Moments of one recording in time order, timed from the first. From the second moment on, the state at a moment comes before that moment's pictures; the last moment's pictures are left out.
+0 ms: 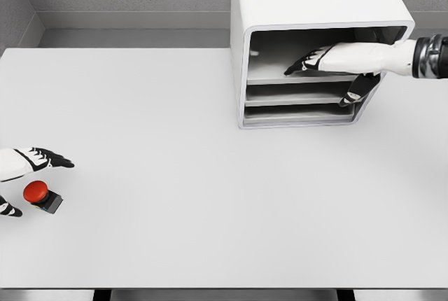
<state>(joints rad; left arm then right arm) 0.11 1.27 -0.21 -1.62 -0.02 -0.61 -0.44 -1.06 -0.83 1.02 -1.26 0.03 -0.59 0.61</state>
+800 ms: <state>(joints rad) 0.12 1.19 -0.21 -1.56 -0.04 -0.61 -0.44 -1.05 -0.87 1.03 -1.34 0.07 -0.57 0.61</state>
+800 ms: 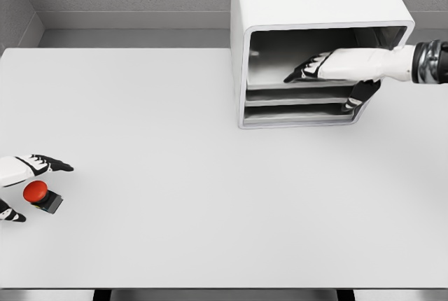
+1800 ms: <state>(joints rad) 0.12 1.16 -0.21 -1.59 -0.06 -0.61 -0.44 -0.98 -1.04 1.04 -1.63 0.01 -0.57 0.61</state>
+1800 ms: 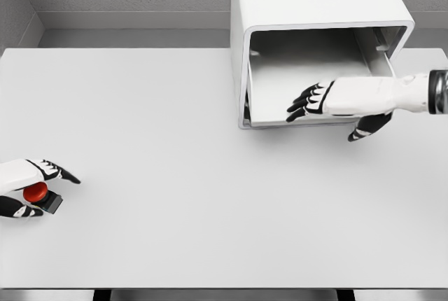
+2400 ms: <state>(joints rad) 0.12 1.17 -0.22 -1.58 -0.06 -0.61 -0.45 -0.98 -1.10 1.05 -1.68 0.00 -0.61 0.61</state>
